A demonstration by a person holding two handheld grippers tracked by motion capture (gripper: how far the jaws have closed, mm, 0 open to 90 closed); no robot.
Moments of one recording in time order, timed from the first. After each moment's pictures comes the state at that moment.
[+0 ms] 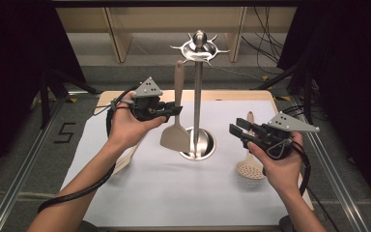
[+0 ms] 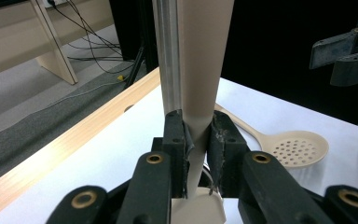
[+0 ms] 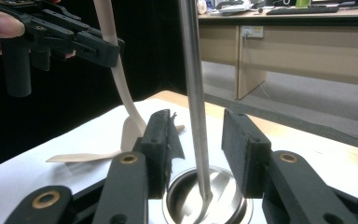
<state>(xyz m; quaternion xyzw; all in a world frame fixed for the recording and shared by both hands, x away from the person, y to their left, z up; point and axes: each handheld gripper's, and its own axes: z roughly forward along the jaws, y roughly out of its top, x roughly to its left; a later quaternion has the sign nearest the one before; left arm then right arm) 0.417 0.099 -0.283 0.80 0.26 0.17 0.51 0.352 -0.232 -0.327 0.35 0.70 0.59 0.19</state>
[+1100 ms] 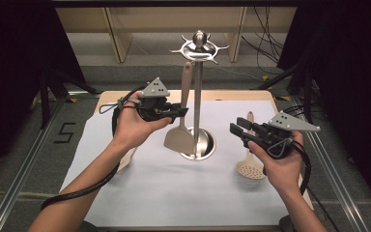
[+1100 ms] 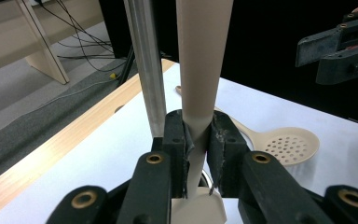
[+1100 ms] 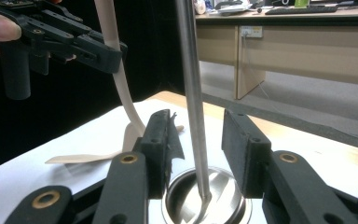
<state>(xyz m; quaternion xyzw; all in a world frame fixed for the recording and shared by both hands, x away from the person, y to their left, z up) 0.417 0.085 -0.281 0.81 0.25 0.17 0.50 0.355 -0.234 -0.327 0.35 0.70 0.58 0.20</state>
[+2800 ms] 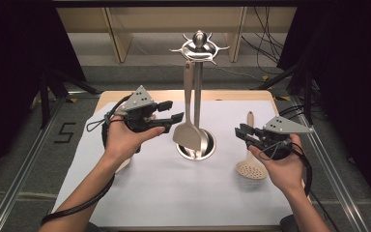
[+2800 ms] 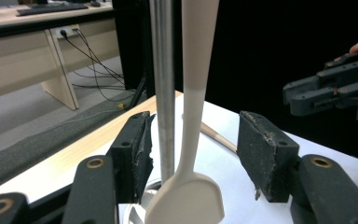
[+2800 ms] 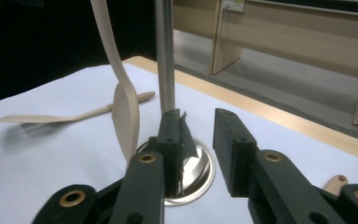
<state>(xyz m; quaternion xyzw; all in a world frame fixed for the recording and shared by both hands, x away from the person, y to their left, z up) 0.398 0.110 -0.297 0.75 0.27 0.19 0.57 0.357 -0.238 -0.341 0.36 0.74 0.51 0.25</state>
